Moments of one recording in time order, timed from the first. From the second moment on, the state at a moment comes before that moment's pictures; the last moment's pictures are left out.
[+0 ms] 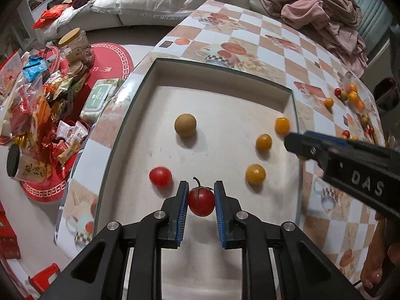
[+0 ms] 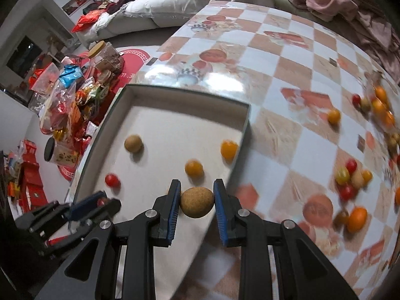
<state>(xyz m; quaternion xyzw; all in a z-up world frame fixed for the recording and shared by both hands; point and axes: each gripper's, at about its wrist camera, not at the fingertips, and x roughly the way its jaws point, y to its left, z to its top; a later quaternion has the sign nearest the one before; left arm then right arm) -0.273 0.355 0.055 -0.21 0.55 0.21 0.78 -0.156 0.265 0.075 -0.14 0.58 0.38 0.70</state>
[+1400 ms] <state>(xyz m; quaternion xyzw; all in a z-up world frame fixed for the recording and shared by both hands) -0.265 0.360 0.026 -0.19 0.58 0.23 0.76 -0.138 0.336 0.030 -0.22 0.58 0.38 0.68</state>
